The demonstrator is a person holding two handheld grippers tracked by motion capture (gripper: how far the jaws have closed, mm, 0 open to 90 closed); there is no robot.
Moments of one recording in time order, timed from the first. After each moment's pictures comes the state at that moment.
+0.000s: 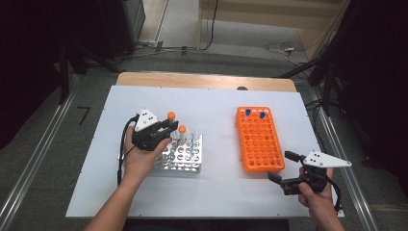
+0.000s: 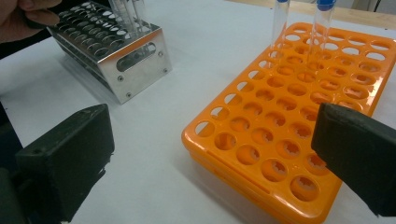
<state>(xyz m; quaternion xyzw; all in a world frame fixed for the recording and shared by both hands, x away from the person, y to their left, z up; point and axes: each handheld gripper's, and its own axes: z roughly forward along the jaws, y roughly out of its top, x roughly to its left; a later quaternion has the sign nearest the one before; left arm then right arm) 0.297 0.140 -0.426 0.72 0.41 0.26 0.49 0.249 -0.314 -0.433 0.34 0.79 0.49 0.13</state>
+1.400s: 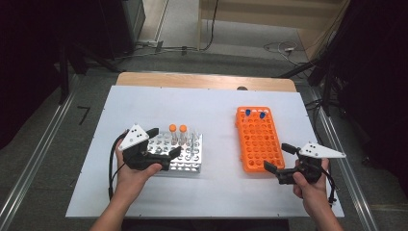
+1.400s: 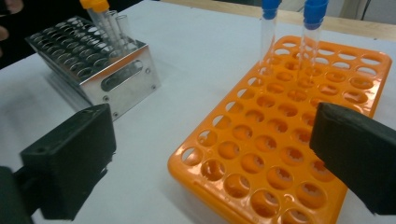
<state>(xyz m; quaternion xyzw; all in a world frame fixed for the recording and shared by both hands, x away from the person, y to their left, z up) 0.243 0.151 -0.423 0.71 0.39 0.19 0.56 0.270 -0.304 -0.430 0.35 0.78 0.50 0.15</state>
